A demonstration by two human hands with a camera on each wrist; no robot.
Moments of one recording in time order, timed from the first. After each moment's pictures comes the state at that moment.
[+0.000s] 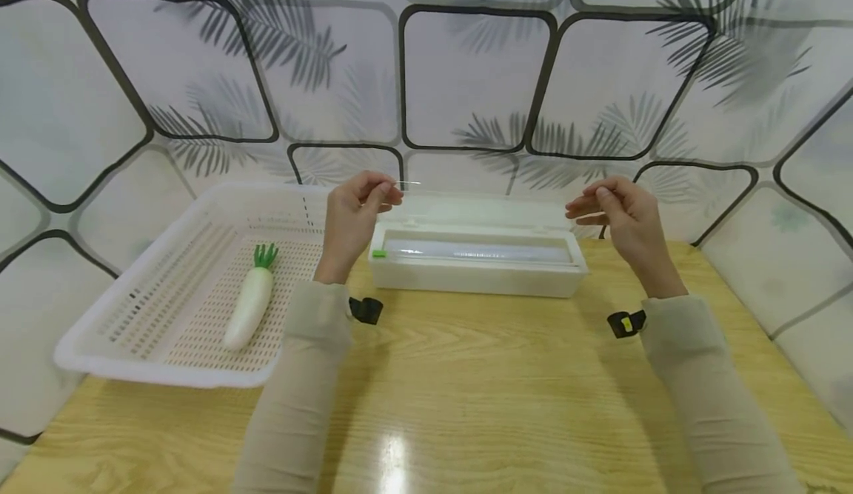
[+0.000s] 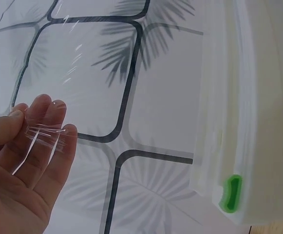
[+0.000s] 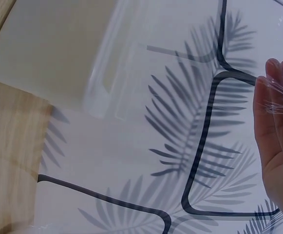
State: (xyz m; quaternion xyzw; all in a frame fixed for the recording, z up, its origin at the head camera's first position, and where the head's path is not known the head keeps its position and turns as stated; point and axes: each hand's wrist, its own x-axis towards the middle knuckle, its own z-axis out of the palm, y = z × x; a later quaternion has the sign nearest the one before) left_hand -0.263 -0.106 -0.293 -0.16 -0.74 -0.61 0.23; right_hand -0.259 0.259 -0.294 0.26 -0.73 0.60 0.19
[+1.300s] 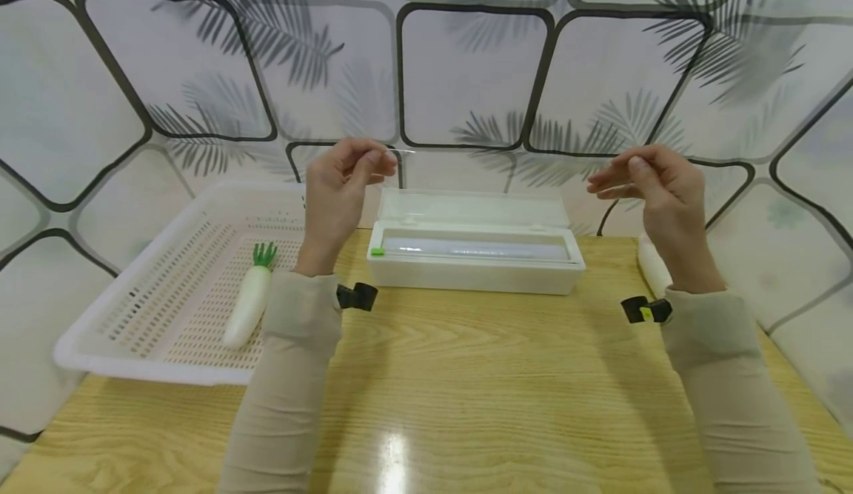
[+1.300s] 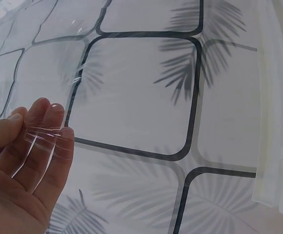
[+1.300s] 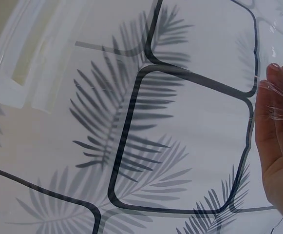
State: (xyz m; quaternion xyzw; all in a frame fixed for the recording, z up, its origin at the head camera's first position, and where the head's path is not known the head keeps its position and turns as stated) left_hand -0.242 -0.106 -0.251 -0.23 -0.69 -0.61 0.31; right_hand -0.236 0.254 -0.249 0.32 -0.65 0.64 0.26
